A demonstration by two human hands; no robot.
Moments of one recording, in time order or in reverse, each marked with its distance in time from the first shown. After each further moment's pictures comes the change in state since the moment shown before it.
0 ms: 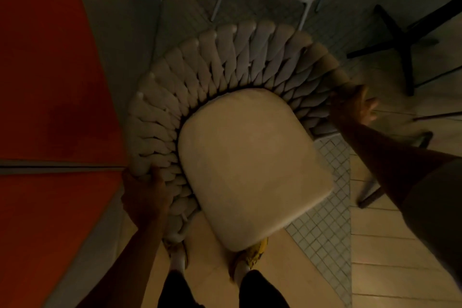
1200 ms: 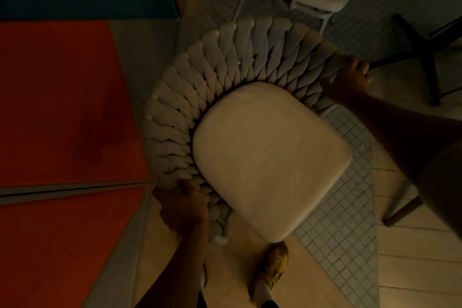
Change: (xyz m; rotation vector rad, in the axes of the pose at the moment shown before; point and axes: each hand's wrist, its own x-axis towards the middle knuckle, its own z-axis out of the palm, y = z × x) left_hand 0.011 0.038 0.028 -0.121 0.069 -0.229; right_hand 0.039 -0.125 0.019 -0.123 -0.109 -0.293
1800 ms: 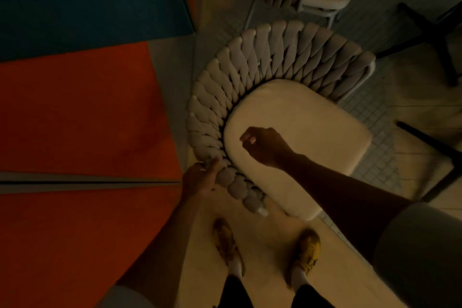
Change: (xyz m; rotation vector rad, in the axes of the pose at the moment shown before) left_hand 0.086 0.011 -0.075 0.242 -0.642 0.106; right_hand -0.282 -0.116 0.053 0.217 -0.495 -0.521
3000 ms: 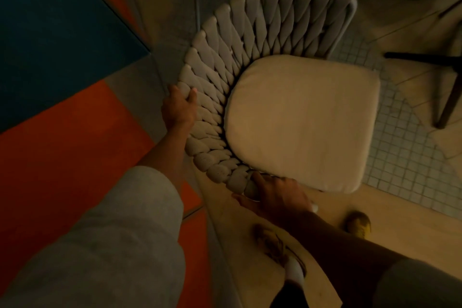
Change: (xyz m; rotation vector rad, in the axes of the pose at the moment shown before) left_hand 0.184 0.175 -0.021 0.574 0.270 0.777; right_hand -0.046 -0.024 0.161 -0.356 0.493 0.091
